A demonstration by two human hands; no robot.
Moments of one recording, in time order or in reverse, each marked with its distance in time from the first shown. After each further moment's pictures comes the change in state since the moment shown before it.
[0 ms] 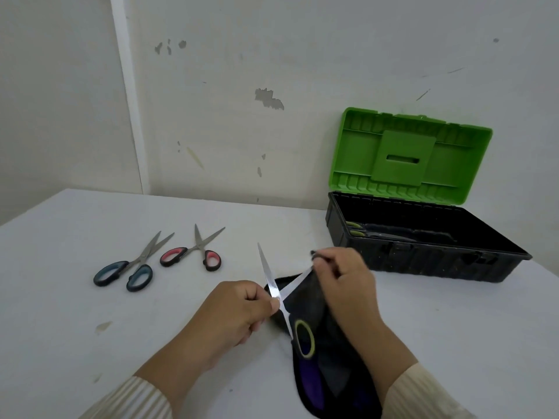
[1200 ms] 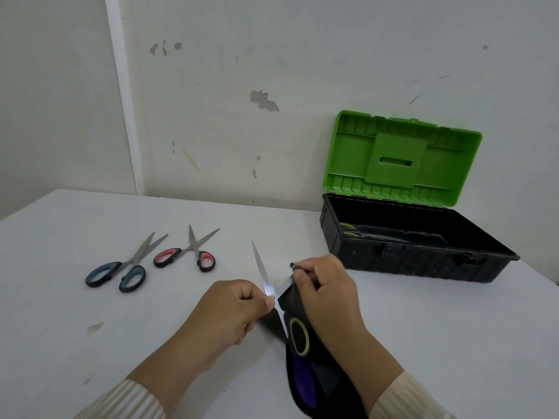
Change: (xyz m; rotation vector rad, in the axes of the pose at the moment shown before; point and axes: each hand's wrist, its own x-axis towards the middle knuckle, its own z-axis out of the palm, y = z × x) left_hand -0.002 0.001 0.003 0.010 0.038 0.046; right_hand -0.012 -0.015 0.005 -0.020 -0.070 -0.071
